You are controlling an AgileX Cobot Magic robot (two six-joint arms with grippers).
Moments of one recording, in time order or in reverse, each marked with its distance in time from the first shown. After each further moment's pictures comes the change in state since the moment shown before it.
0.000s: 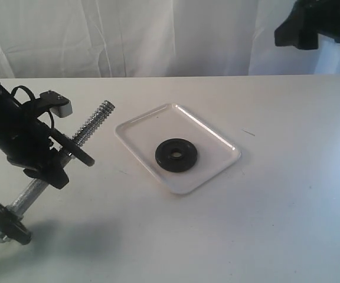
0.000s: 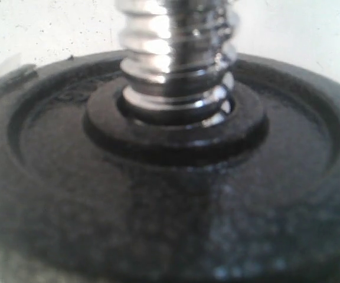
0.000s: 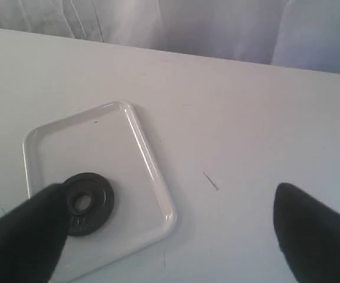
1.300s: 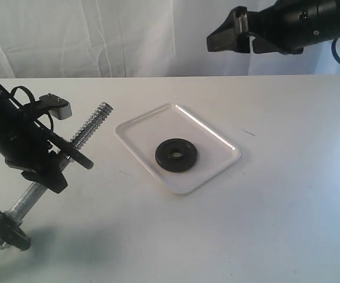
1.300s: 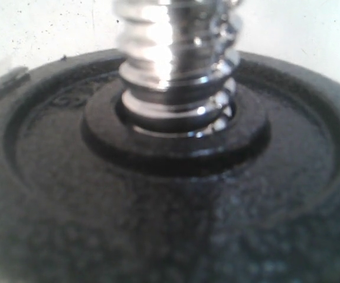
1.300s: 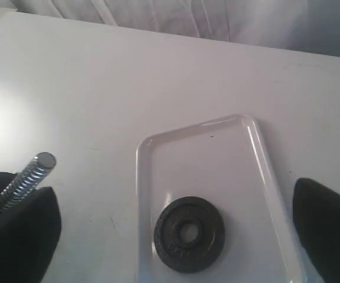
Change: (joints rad) left arm 0.000 0.000 0.000 0.004 0.042 -0.022; right arm 0.000 0.301 -0.118 0.631 0.088 -0.569
